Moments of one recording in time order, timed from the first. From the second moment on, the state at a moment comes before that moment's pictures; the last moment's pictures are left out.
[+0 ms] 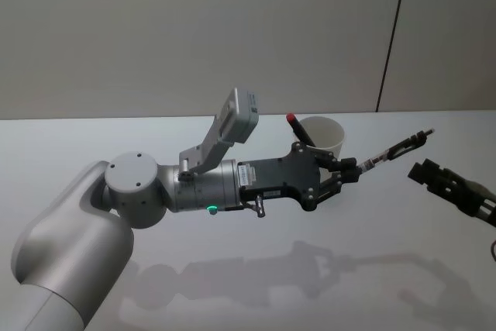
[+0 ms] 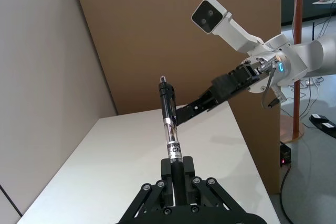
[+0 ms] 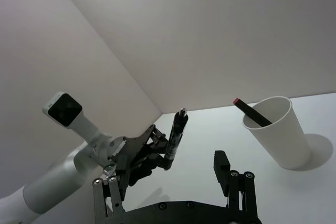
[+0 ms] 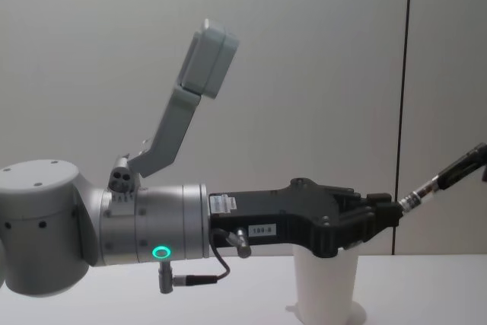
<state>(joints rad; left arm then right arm) -0.63 0.17 0.48 -0.93 -0.33 -0.24 -1.14 0.00 0.35 0.07 -1.56 0.82 0.43 0.89</state>
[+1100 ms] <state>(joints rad) -0.63 0.17 0.48 -0.93 -0.33 -0.24 -1.14 0.01 0.35 0.02 -1.54 0.89 0.35 0.86</state>
